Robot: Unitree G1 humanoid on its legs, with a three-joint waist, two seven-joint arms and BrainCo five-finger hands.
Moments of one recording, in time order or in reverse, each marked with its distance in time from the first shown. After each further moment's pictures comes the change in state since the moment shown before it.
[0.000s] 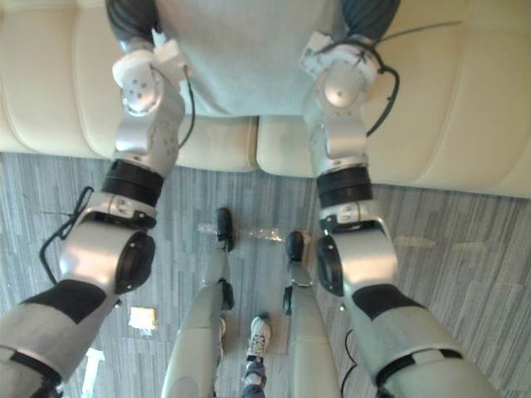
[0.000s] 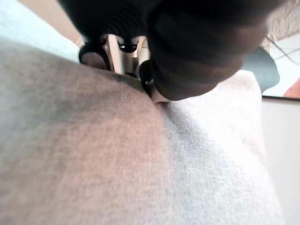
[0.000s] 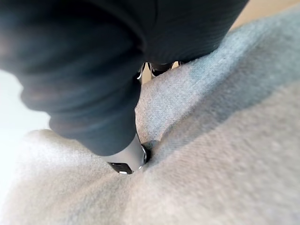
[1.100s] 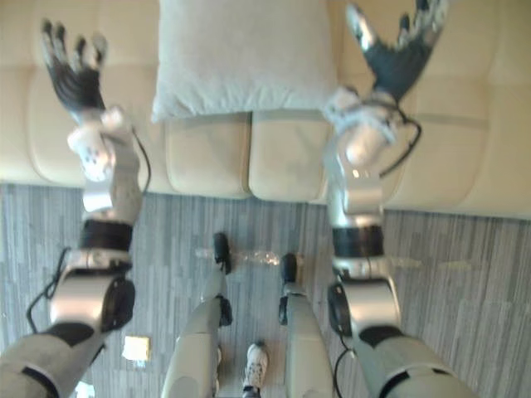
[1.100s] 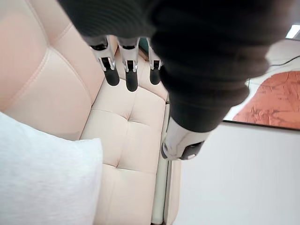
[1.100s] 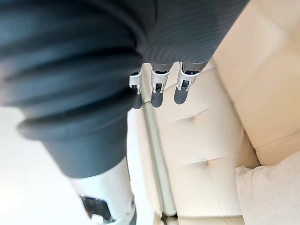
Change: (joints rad) left arm 0.754 0.088 0.054 -0.394 0.035 -0.031 -0.167; right arm 0.813 -0.027 0.010 -0.675 0.061 -0.046 0.207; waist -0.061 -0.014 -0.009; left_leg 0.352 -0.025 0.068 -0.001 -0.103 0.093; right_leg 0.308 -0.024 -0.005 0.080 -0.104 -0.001
